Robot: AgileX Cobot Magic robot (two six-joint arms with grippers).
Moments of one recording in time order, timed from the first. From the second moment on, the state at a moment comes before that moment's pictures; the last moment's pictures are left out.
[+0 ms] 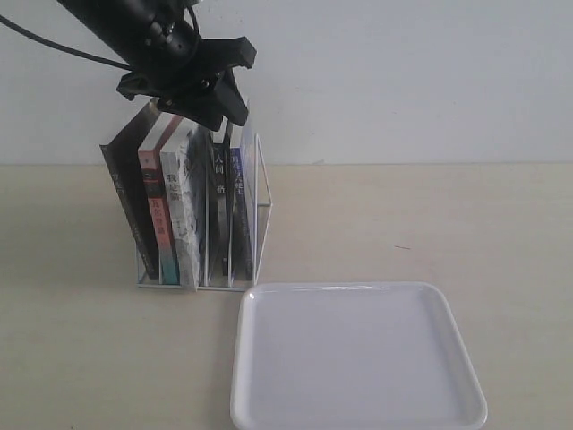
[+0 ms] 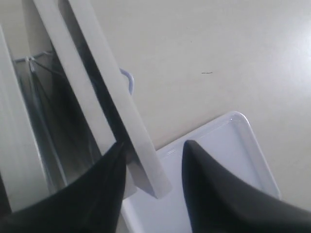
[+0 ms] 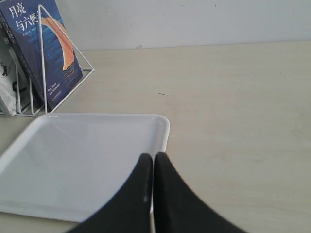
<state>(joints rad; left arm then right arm) -0.34 1.99 -1.92 -0.43 1.08 0.11 0.25 0.00 0.00 0.16 0.34 0.00</state>
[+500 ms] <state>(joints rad) -0.34 2.02 -1.92 -0.46 1.06 0.11 0.25 0.00 0.00 0.16 0.34 0.00</state>
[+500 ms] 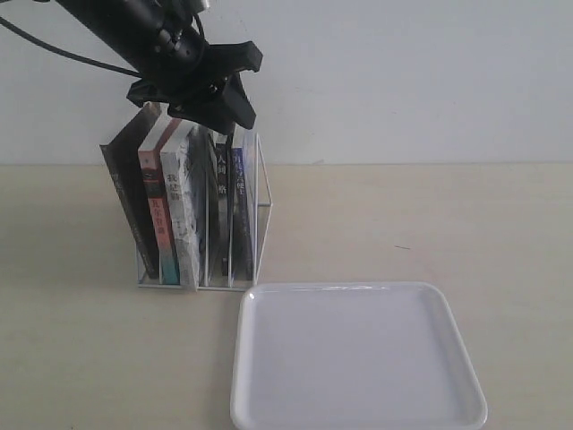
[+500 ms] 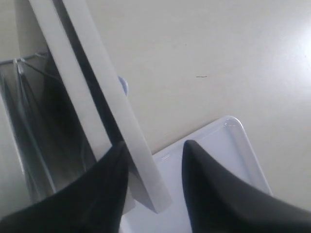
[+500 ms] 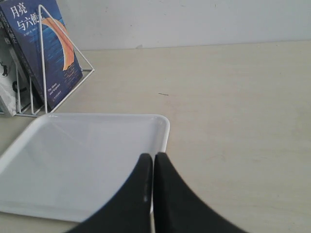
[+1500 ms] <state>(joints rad) -0.35 1.98 -1.94 -0.32 1.07 0.06 0.25 0.00 0.00 0.16 0.34 0.00</state>
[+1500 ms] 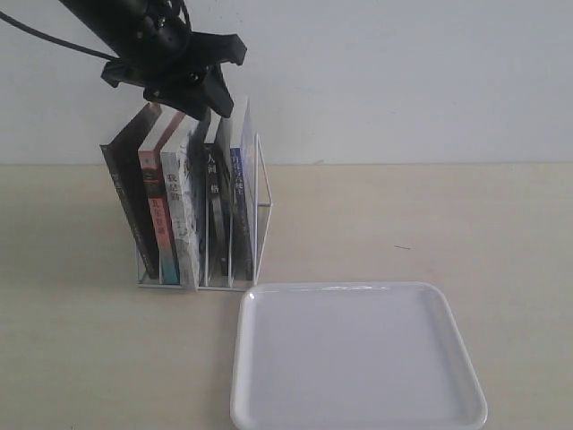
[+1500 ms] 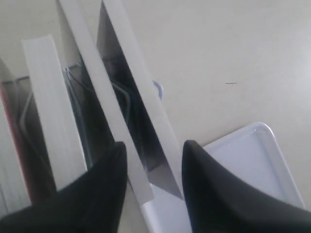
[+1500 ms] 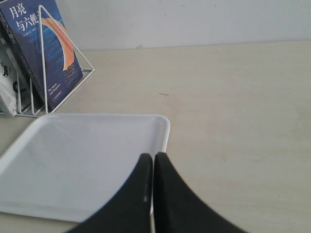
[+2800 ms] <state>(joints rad) -0.35 2.06 -1.94 -0.48 1.04 0.12 0.25 0.00 0.00 0.16 0.34 0.00</state>
